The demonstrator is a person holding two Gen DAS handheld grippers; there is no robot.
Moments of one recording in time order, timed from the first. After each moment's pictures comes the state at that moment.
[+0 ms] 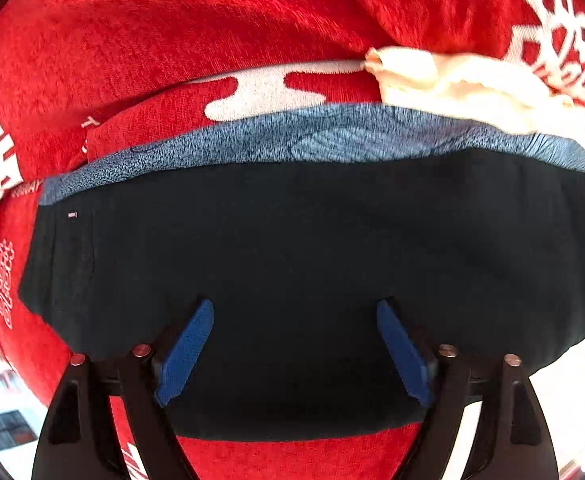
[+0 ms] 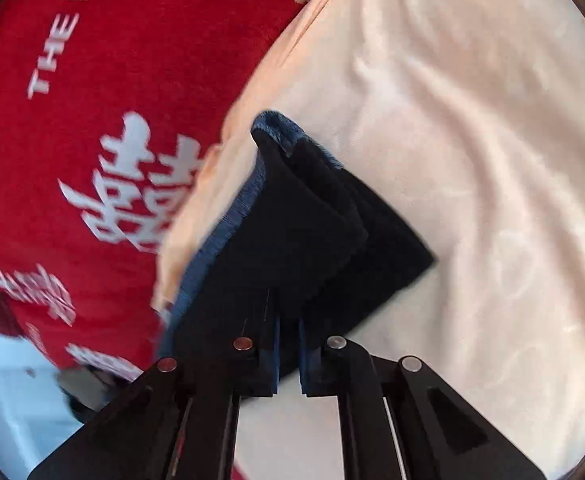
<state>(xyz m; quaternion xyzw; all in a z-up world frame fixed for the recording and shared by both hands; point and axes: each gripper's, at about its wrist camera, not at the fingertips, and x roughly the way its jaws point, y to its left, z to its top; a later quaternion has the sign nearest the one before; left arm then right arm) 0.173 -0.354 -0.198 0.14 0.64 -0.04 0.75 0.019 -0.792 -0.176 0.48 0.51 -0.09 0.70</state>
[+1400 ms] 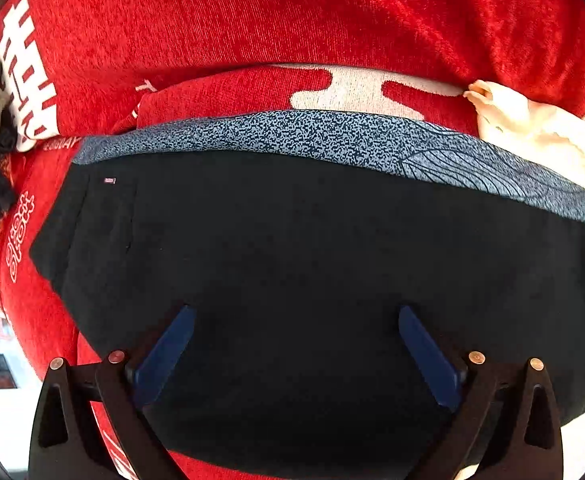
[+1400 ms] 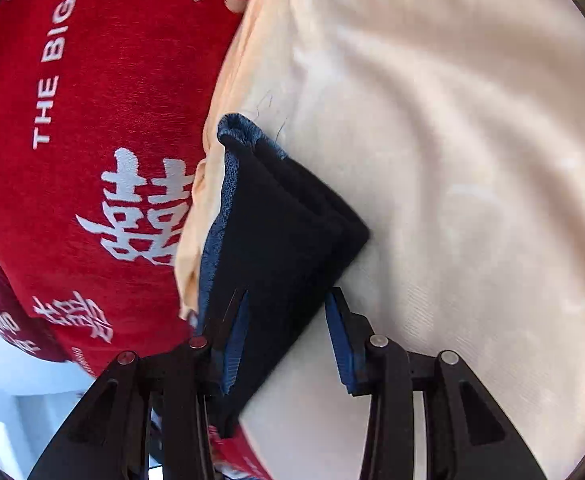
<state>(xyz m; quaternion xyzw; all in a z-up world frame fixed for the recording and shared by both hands) 0.213 -0.299 -0.210 0.08 0.63 0.06 0.77 -0.038 -0.819 -0.206 0.61 0.43 -0.06 0.66</state>
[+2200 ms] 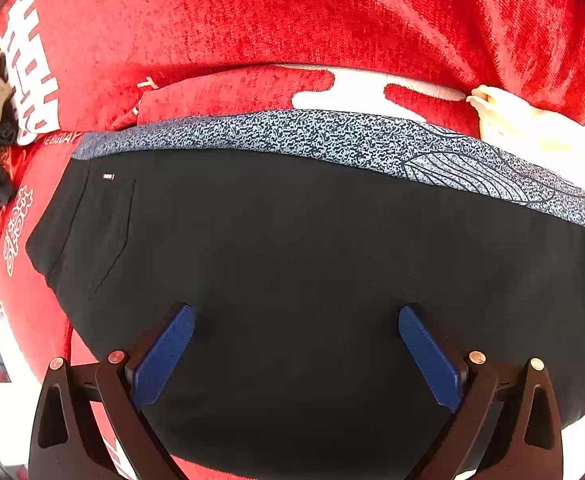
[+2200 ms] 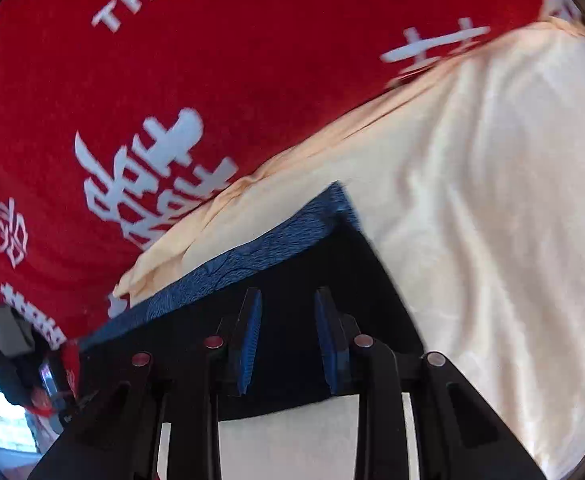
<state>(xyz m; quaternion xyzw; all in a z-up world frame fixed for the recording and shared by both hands) 0.209 -0.297 -0.212 0.08 0.62 0.06 0.78 0.056 -0.777 -0.115 0.31 0.52 -0.07 0.79</state>
